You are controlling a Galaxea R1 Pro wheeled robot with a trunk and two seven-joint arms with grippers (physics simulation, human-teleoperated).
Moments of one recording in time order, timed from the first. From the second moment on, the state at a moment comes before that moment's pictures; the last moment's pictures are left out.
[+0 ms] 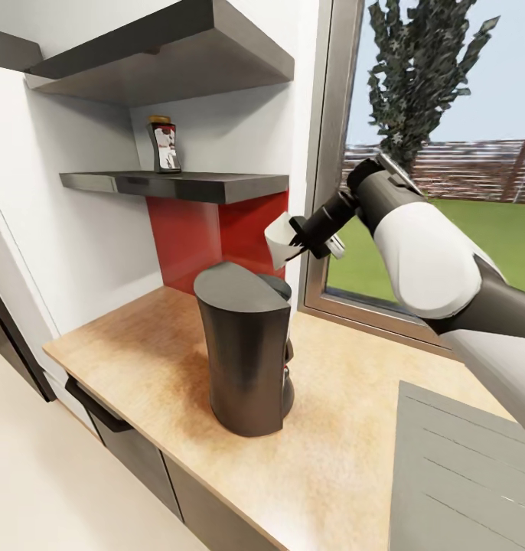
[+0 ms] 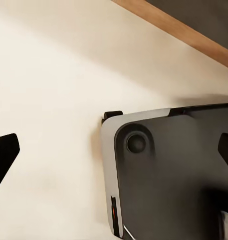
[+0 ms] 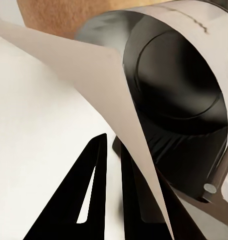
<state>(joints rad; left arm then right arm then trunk) -0.03 0.26 0.15 -0.09 -0.04 -0.37 -0.45 -1.79 0.17 -0.53 -0.29 -1.61 0.73 -1.54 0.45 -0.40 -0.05</state>
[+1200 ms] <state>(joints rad) -0.03 0.26 0.15 -0.09 -0.04 -0.37 -0.45 -1.69 0.17 -0.54 -0.29 -1.62 0.73 -1.54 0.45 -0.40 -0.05</state>
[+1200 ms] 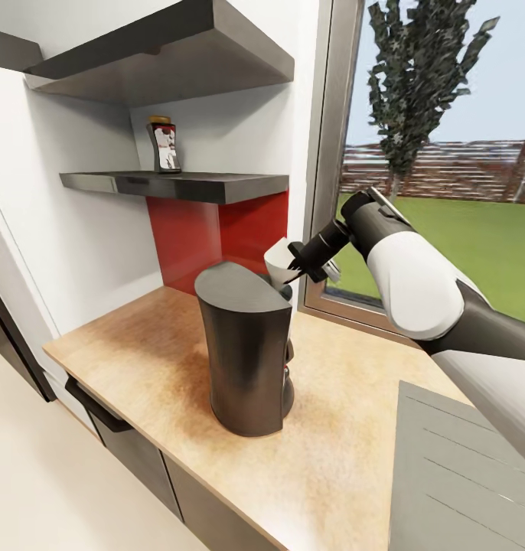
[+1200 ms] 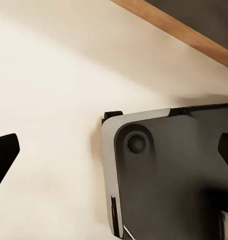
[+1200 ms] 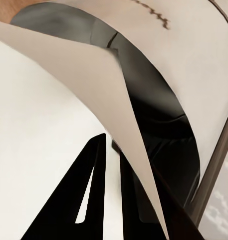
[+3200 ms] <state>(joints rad) -0.03 0.26 0.15 -0.09 -0.04 -0.37 -0.45 -1.69 0.17 -0.53 -0.44 -1.62 0.72 -1.54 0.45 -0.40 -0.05</state>
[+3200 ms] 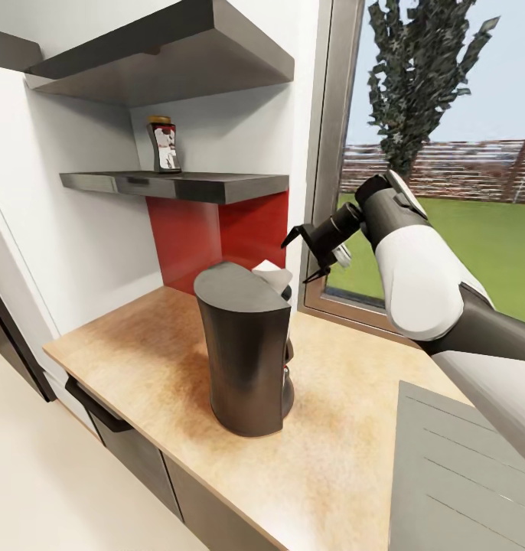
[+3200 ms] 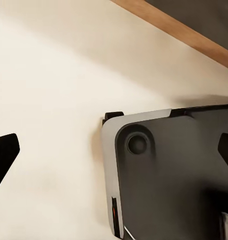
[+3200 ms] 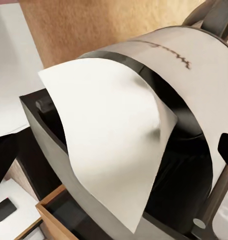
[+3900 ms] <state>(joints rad) -0.03 0.26 0.15 -0.09 -0.04 -0.37 -0.45 -1.69 0.17 -0.53 -0.44 -1.62 0.73 -1.54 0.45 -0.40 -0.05</state>
